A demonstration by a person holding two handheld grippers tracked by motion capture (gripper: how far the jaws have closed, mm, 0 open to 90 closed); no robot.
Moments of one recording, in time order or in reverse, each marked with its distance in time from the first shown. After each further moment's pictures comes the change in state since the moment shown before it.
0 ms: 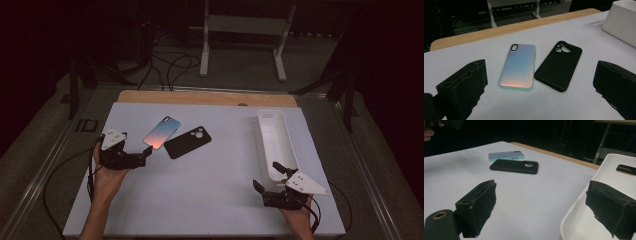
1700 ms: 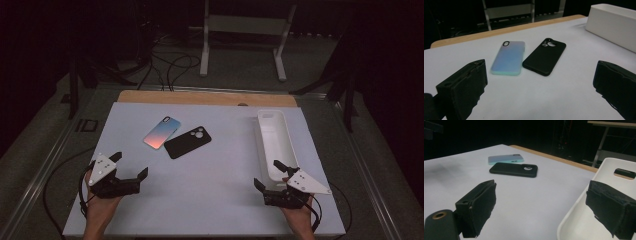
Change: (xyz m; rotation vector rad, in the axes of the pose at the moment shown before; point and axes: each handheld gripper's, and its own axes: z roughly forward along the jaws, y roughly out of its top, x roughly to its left) left arm -0.025 -0.044 -0.044 -0.097 -0.023 0.026; right arm -0.002 0.004 -0.001 -0.024 -0.005 0.000
